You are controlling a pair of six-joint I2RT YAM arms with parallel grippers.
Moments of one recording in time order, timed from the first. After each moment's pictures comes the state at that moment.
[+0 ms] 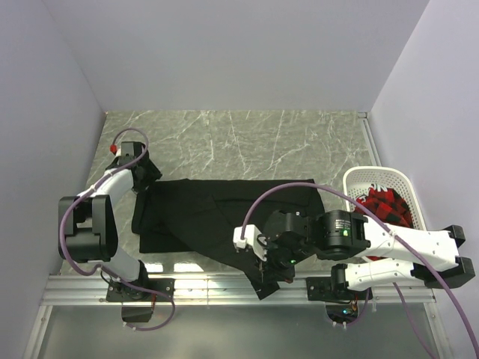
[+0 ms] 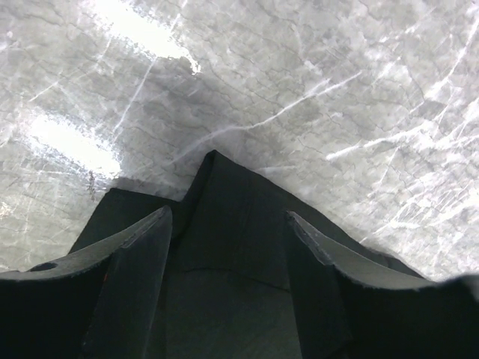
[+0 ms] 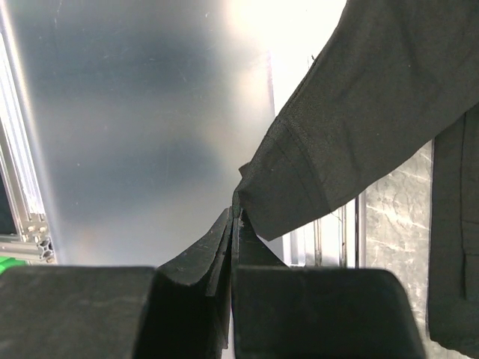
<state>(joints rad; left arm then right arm) 0.04 1.55 0.92 -0.32 -0.13 -0.64 1.43 1.07 1.23 -1.07 -0.27 0.14</state>
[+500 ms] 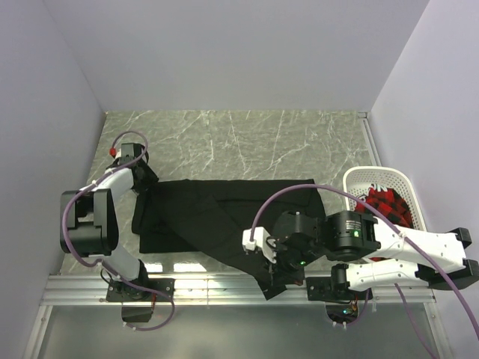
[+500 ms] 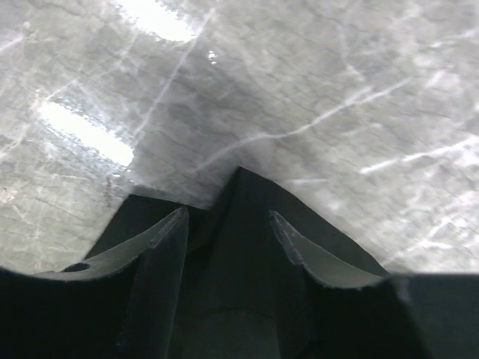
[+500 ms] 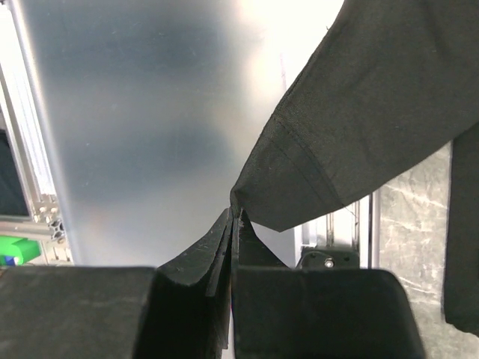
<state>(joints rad) 0.06 1.60 0.92 -0.32 -0.14 -0.65 1.43 1.02 1.22 -1.14 -0.29 0.15</state>
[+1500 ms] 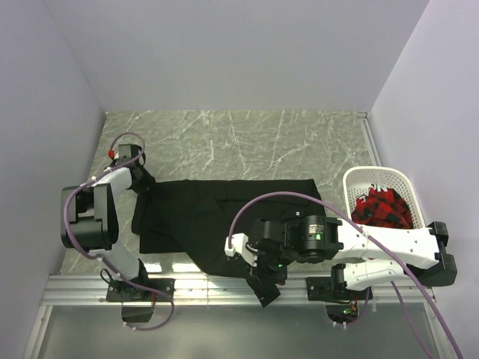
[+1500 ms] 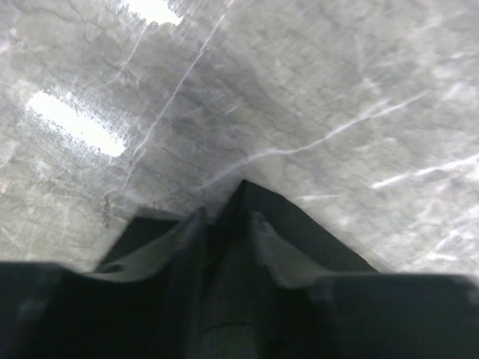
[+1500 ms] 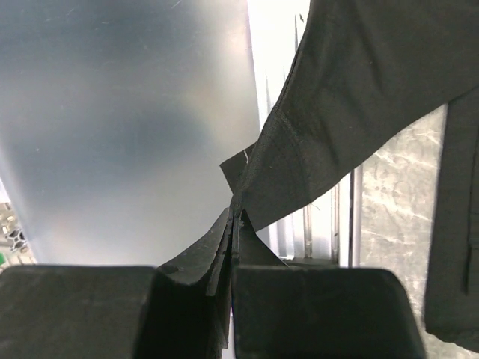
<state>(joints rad) 0.10 1.65 0.92 -0.29 -0.10 -0.64 1.43 1.15 1.14 -1.04 -0.25 0.11</state>
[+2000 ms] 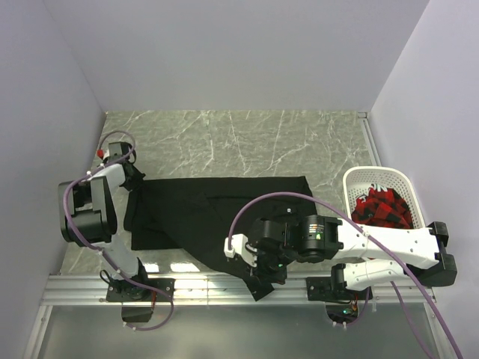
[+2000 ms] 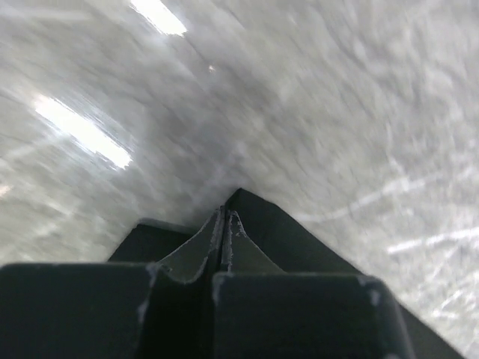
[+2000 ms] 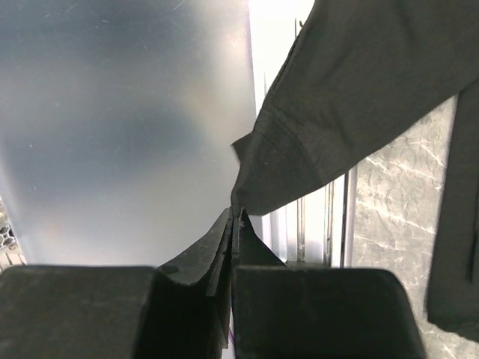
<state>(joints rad) 0.17 1.72 0.97 -0.27 -0.13 -0.63 1.43 1.15 1.14 -1.04 -0.26 0.07</state>
